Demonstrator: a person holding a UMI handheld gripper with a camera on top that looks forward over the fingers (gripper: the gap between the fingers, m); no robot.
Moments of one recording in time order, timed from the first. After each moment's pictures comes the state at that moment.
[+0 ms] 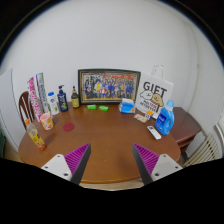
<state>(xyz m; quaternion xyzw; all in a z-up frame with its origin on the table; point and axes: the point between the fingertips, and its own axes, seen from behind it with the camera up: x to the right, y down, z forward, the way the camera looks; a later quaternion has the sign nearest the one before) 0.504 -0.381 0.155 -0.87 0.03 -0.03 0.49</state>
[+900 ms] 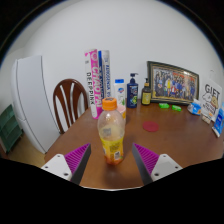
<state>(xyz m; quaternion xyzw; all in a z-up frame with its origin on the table) 0.081 -0.298 0.043 -0.84 -0.09 0.11 0.52</state>
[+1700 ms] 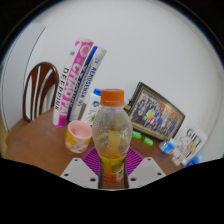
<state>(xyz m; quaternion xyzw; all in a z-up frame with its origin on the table) 0.149 -0.149 0.098 -0.81 -0.15 -0.14 0.55</state>
